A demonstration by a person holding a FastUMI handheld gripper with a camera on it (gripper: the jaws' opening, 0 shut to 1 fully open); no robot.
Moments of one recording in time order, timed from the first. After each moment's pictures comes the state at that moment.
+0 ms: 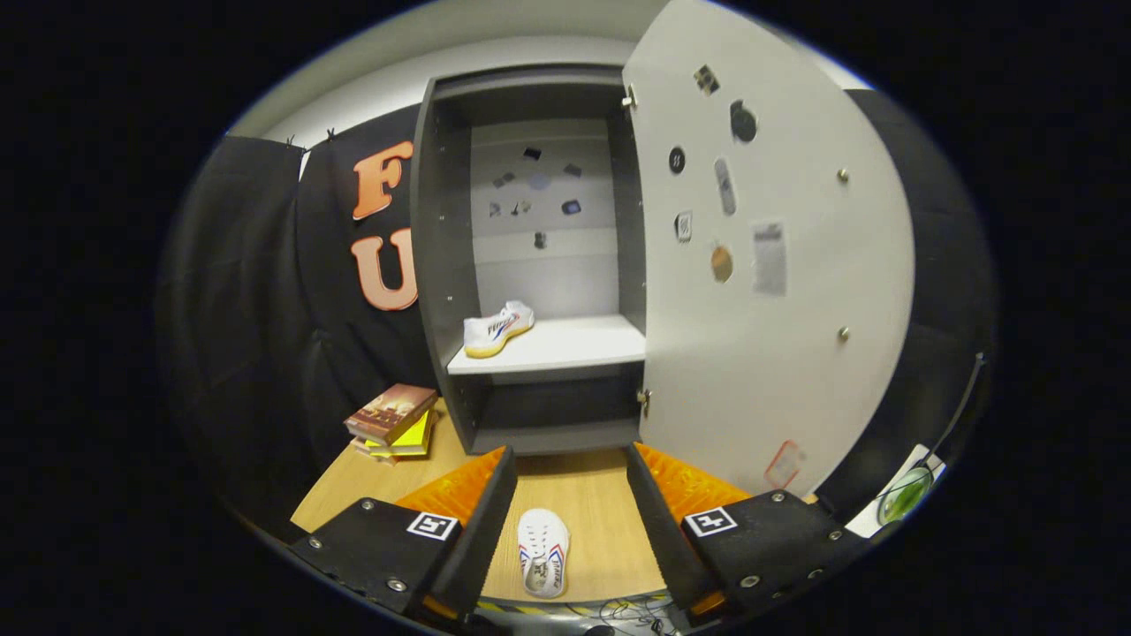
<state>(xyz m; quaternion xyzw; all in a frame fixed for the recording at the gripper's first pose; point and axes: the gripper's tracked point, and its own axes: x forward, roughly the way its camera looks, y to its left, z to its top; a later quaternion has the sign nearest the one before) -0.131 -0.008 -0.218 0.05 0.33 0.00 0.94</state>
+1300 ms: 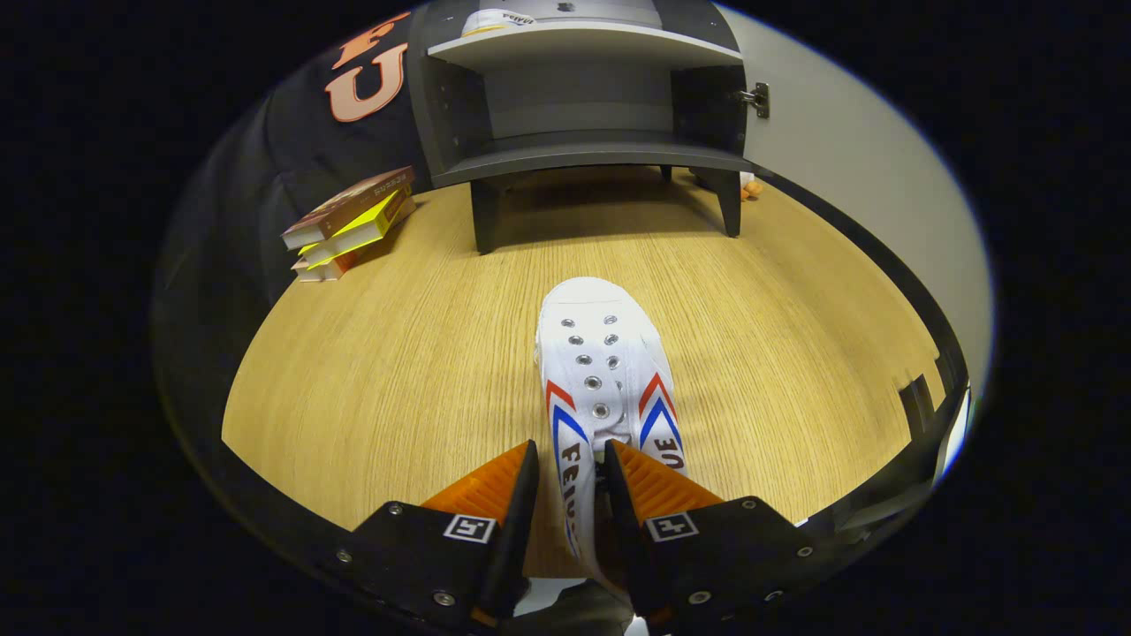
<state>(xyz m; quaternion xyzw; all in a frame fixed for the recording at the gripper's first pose) -0.202 0.079 -0.541 0.03 0.53 0.00 0.85</state>
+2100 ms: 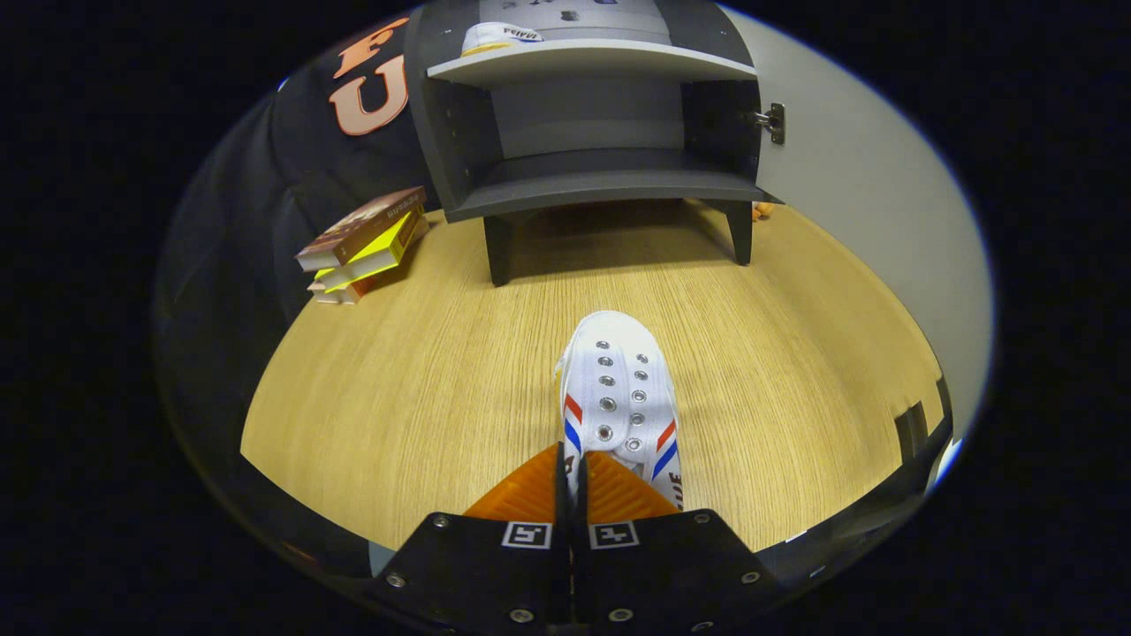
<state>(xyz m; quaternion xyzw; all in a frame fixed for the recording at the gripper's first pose) -0.175 0.081 -0.495 0.05 0.52 0.03 0.85</state>
